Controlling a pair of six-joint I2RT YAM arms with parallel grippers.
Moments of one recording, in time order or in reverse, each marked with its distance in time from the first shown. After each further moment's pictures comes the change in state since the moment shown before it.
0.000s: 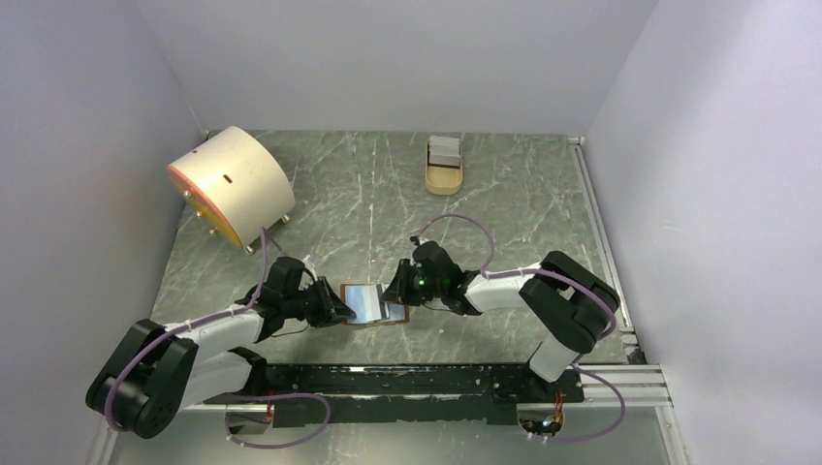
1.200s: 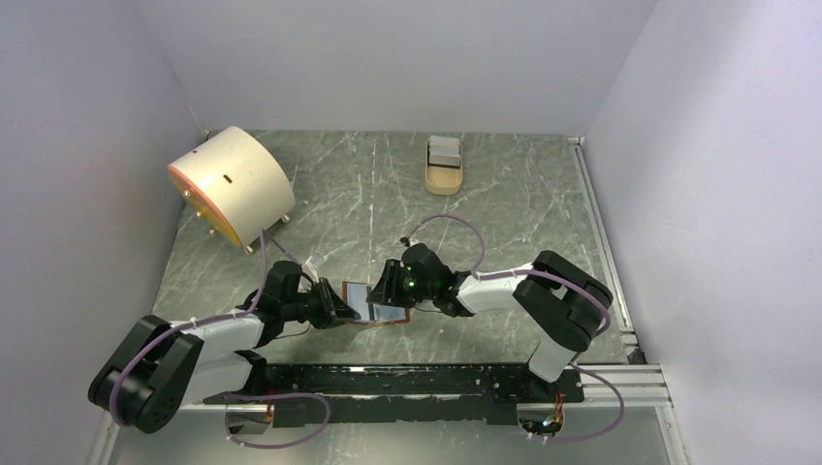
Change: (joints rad) left arm 0.000 0.026 -0.066 0.192 0.097 -0.037; right arm 0.059 0.047 0.042 0.035 0.031 0.067
